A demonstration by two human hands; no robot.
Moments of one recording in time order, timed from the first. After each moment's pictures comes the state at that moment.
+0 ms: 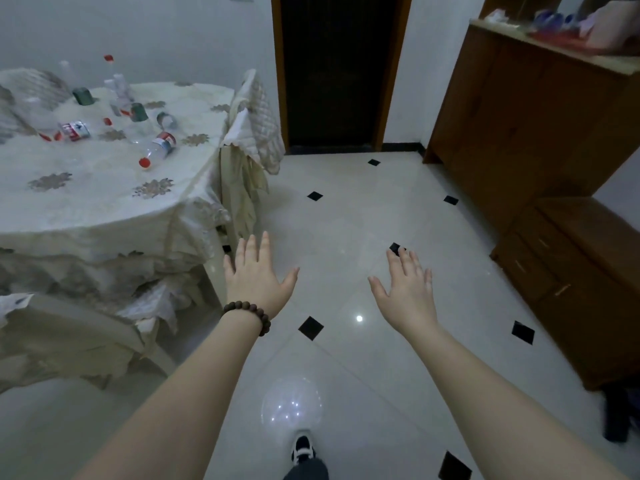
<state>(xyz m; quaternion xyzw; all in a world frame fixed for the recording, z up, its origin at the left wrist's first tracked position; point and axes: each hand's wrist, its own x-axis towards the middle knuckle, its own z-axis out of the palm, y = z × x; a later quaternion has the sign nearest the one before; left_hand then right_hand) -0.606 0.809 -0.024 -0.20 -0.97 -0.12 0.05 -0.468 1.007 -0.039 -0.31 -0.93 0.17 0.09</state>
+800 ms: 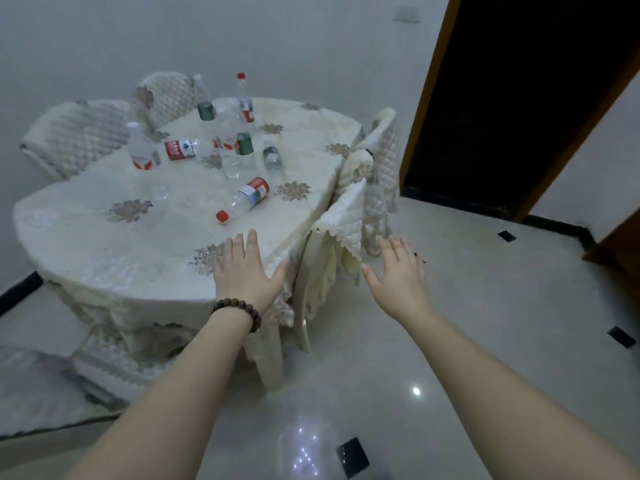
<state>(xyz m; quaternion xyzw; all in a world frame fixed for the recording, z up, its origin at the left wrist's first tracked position) -1.045 0.843 -0.020 0.04 -0.99 -0.13 0.08 -1.017 1.089 -0.020 -0.05 -0.98 0.17 0.09</state>
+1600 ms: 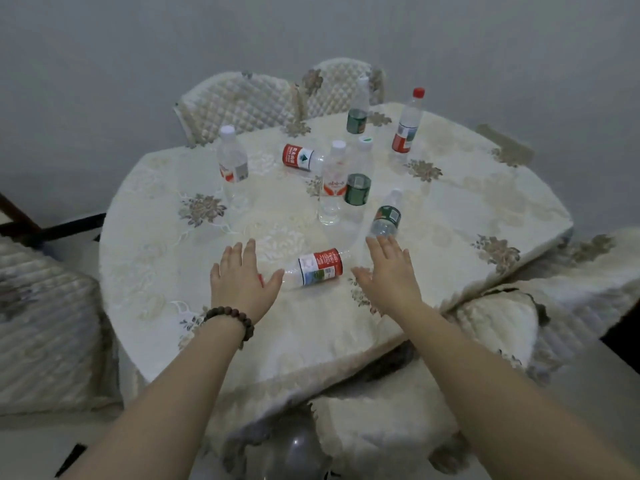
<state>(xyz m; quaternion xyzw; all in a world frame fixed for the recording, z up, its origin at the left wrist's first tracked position) -1.342 0.806 -0.058 0.39 -0.91 -0.13 0.08 -1.504 0.996 -0.054 0.32 -0.93 0.14 -0.05</state>
